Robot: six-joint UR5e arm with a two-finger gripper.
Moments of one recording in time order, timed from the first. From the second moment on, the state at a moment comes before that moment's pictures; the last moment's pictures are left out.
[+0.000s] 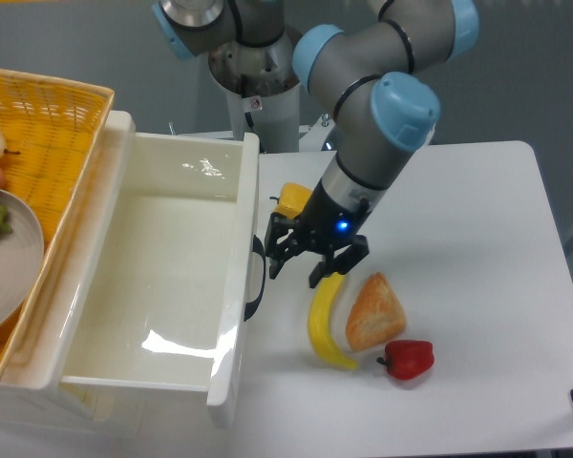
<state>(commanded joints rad) 2.62 -1.84 -1.54 -1.25 1.07 0.56</state>
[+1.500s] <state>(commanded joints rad) 2.82 -2.10 -1.50 -1.10 1.58 1.48</state>
